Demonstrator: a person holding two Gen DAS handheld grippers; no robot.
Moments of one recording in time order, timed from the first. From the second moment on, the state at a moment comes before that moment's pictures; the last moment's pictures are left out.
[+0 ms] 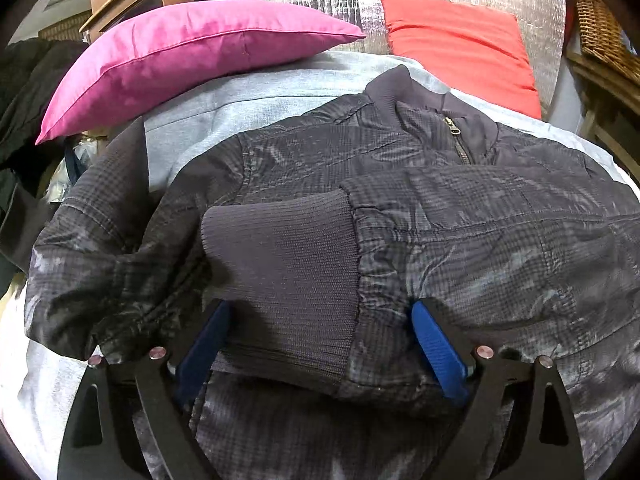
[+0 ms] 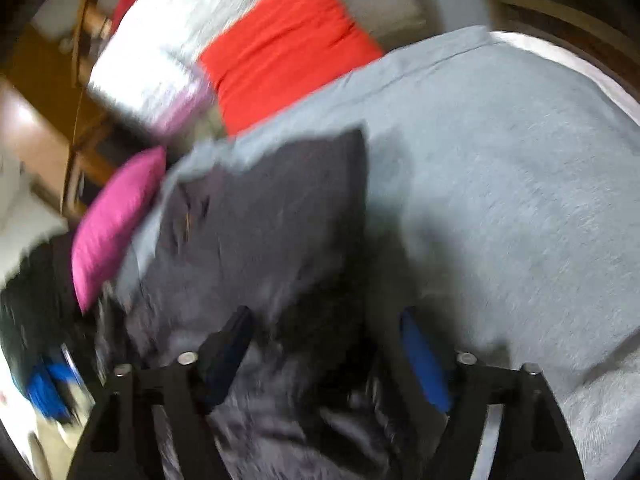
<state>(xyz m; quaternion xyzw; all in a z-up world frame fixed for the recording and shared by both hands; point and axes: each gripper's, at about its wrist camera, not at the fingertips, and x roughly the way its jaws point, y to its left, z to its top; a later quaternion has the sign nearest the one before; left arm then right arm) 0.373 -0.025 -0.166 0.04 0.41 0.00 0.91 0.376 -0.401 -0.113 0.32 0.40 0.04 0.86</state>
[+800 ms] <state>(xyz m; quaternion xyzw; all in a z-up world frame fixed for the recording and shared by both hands) 0.369 -0.027 -0.165 0.04 0.40 0.00 0.91 0.395 -0.387 -0.060 0.26 0.33 0.02 0.91</state>
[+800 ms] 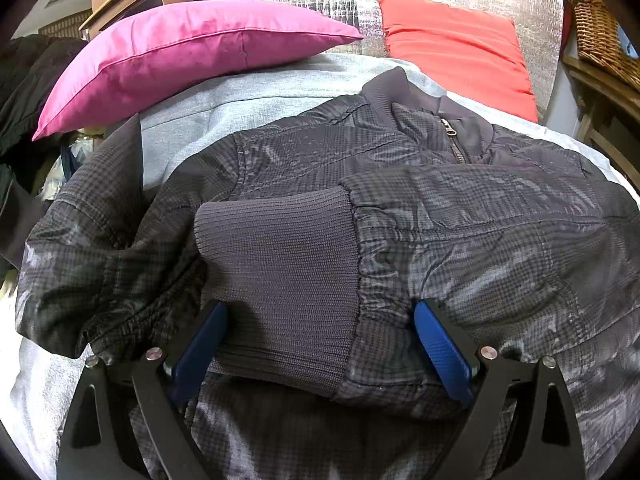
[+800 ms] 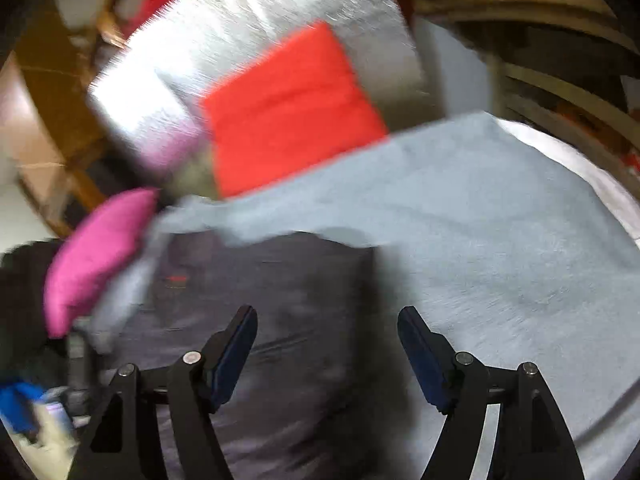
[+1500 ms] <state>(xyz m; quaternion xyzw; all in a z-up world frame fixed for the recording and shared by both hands) 0.361 -0.006 -0.137 0.00 0.44 -0.04 0.90 0.363 -0.328 -0.102 0.24 0.40 0.06 0.88</state>
